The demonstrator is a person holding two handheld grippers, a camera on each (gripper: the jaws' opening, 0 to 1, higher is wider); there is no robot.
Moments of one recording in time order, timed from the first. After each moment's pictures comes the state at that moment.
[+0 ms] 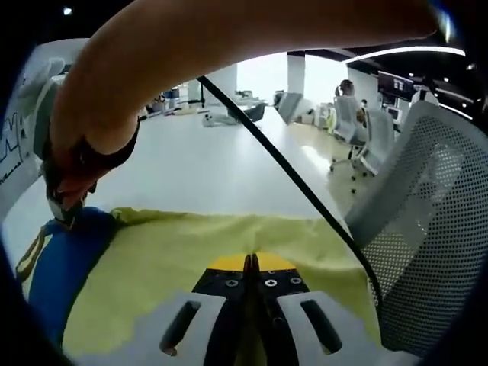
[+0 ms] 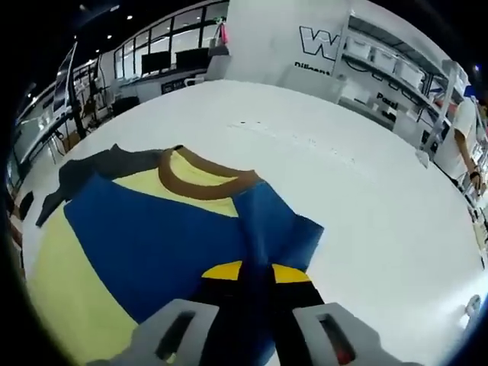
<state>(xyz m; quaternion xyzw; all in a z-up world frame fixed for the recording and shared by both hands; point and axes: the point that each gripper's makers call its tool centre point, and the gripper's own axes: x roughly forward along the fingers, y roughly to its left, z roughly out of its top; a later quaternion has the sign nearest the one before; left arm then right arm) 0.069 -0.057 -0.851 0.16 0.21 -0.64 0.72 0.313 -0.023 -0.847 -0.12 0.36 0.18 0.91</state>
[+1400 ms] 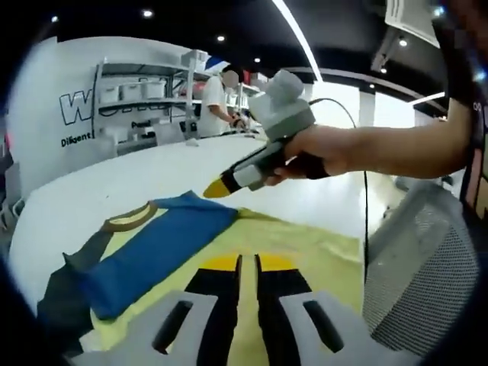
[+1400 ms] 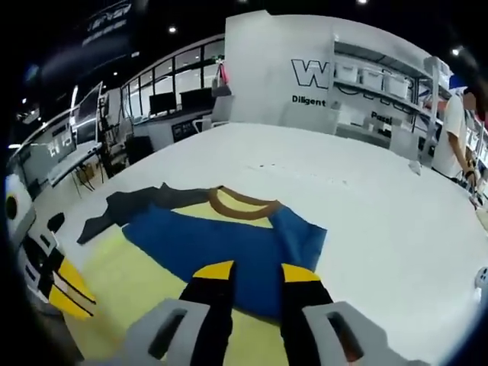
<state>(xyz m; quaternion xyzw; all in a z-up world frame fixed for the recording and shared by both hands) 0.114 0.086 -0.769 0.06 0.18 -0.48 0.86 0.238 -0.004 -0.783 -0.06 0.28 0.20 0.93</state>
